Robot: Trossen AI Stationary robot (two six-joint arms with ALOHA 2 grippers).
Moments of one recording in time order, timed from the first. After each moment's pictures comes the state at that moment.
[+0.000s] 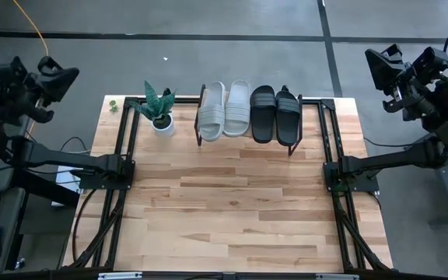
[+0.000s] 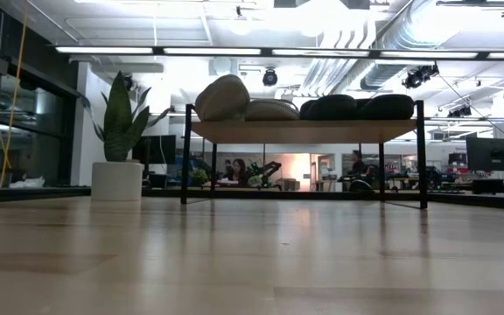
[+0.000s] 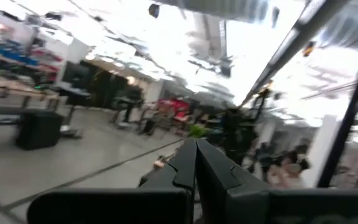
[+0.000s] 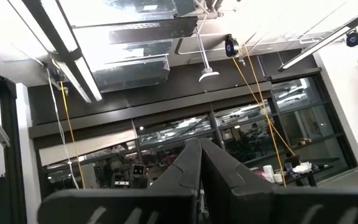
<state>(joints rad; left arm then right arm) 0.20 0.68 1.67 -0.70 -0.26 -0.27 -0.12 0.82 1.56 -0.18 0.20 0.15</state>
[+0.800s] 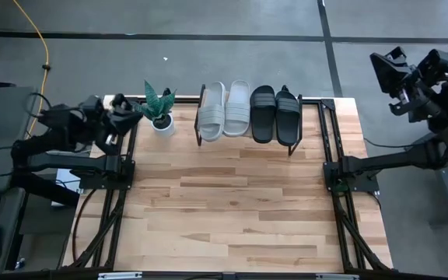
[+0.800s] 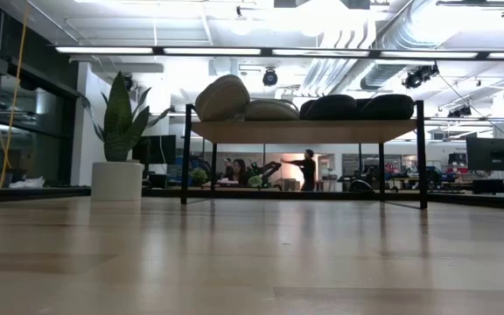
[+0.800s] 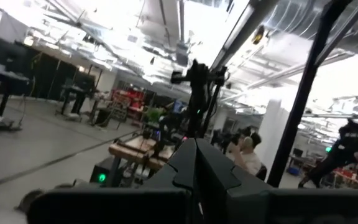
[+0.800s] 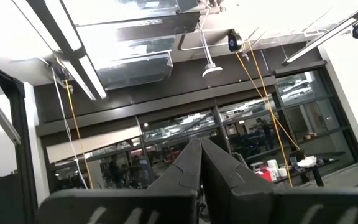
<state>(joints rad) 0.20 0.46 0.82 -0.01 -0.05 -0.32 -0.12 0.79 1.56 -0.23 0.18 0.18</state>
